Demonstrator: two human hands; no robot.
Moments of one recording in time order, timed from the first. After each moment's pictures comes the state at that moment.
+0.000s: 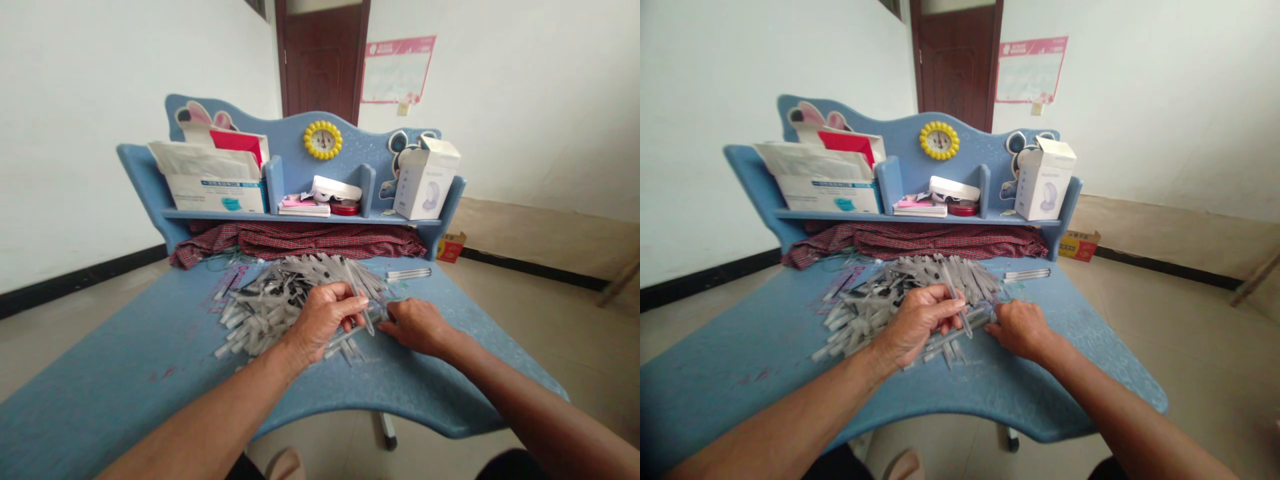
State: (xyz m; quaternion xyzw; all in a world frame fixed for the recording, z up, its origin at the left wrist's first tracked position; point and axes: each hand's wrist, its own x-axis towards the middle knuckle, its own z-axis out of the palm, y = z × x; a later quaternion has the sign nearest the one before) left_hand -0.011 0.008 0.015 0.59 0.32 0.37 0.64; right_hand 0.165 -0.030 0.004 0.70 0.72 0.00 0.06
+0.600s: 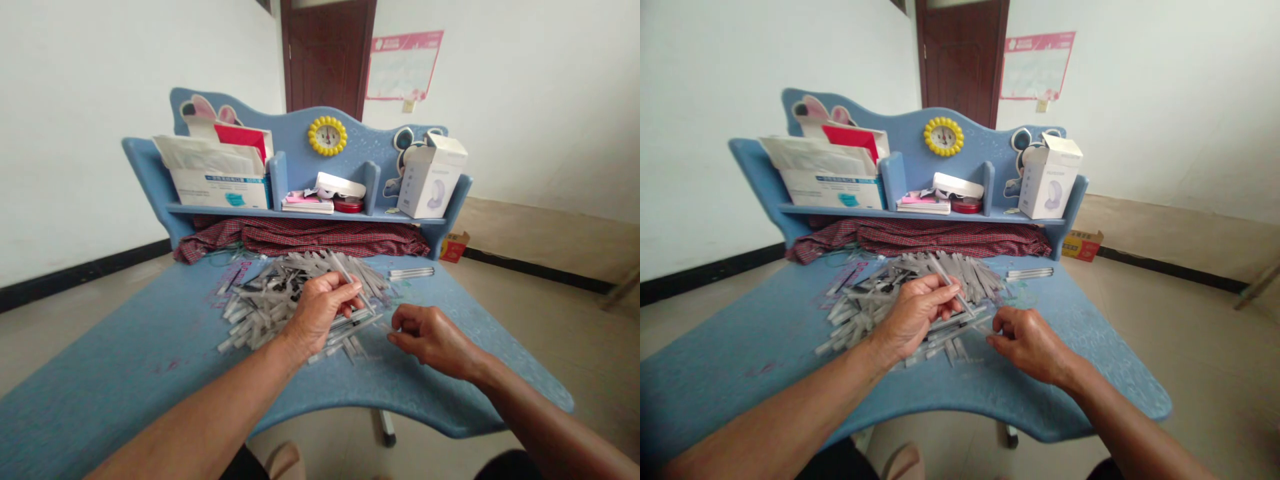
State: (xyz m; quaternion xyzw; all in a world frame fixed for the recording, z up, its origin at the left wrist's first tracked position) left_hand -0.011 0.012 0.015 0.54 0.31 0.46 0.63; right_hand 0.174 -0.063 0.000 0.59 0.73 -0.24 -0.26
